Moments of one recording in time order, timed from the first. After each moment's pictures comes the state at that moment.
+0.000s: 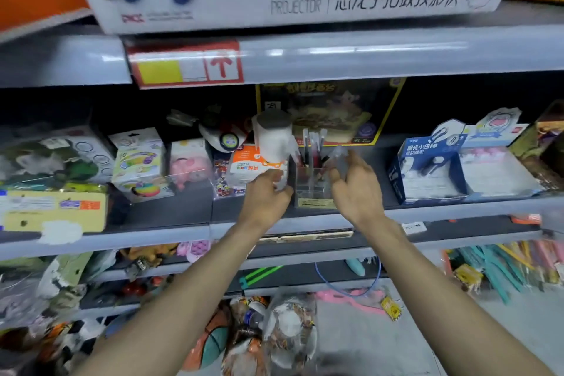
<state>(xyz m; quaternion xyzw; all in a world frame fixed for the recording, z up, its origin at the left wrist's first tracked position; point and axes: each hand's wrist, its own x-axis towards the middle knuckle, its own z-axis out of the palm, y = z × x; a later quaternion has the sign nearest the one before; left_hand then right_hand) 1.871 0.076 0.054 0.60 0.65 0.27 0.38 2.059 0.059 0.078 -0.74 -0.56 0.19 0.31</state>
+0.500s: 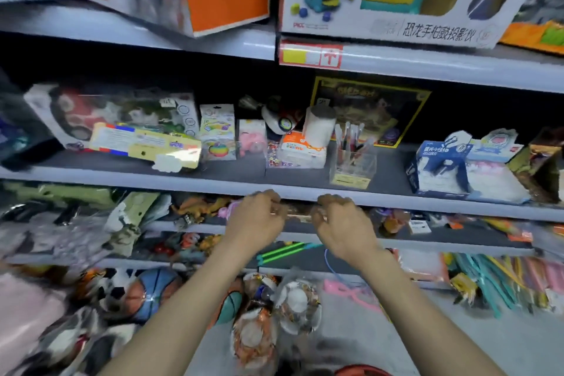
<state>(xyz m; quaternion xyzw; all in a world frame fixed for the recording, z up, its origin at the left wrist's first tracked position) 1.737 -0.122 0.110 0.66 0.67 0.20 0.27 1.933 -0.126 0.121 -0.66 -0.74 0.12 0.10</state>
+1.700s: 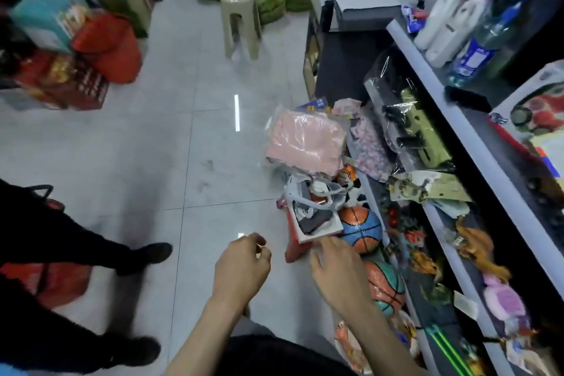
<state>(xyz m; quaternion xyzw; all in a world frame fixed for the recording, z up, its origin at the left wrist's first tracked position) 1.535 -0.584 0.026 -0.04 0.95 0.27 0.16 1.574 -0.391 0.016 -0.11 -0.97 0.22 -0.09</state>
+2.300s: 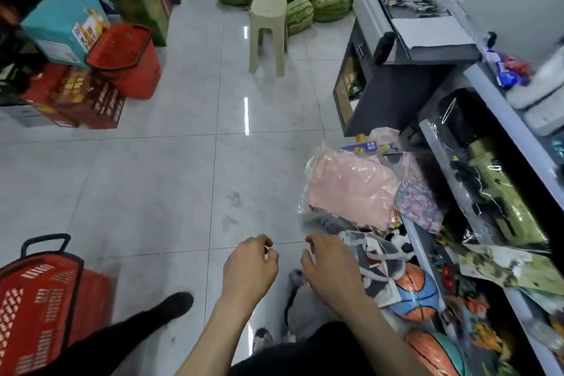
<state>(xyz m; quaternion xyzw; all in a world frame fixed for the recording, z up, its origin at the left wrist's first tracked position) 1.234 -0.744 0.019 -0.04 0.95 0.26 0.17 1.253 -0.569 0.014 -0.06 -0.97 0.19 -0.13</state>
